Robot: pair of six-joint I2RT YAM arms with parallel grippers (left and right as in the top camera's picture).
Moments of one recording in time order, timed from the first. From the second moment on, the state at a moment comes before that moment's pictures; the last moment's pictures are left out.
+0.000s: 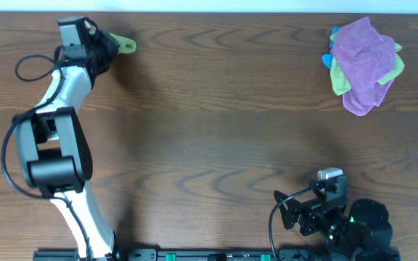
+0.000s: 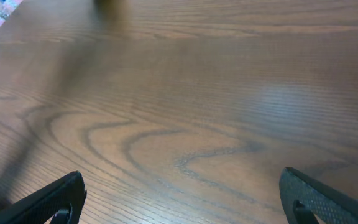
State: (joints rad) left arm 0.14 2.15 1.52 -0.09 0.31 -0.80; right arm 0.17 0.17 0.47 -0.91 -0.34 0.20
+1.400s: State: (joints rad) left arm 0.14 2.02 1.52 -0.54 0.20 -0.69; right arm 0.17 0.17 0.47 -0.91 -0.34 0.20
